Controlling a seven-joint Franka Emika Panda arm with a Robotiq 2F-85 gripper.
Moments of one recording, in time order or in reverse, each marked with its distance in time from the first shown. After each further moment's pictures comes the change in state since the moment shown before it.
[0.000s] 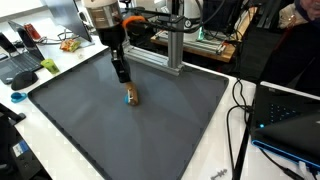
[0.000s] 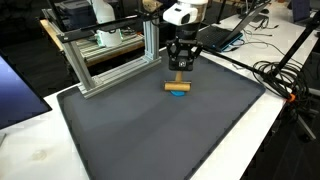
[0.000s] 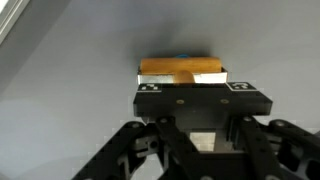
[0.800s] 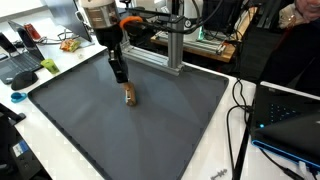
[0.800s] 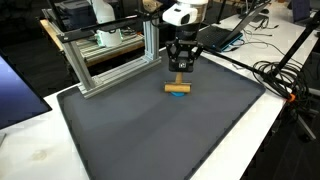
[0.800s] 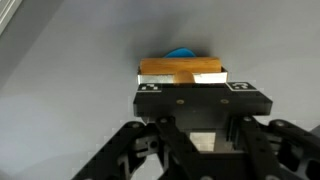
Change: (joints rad) arm -0.002 0.010 -0.008 0.014 0.001 0.006 0.000
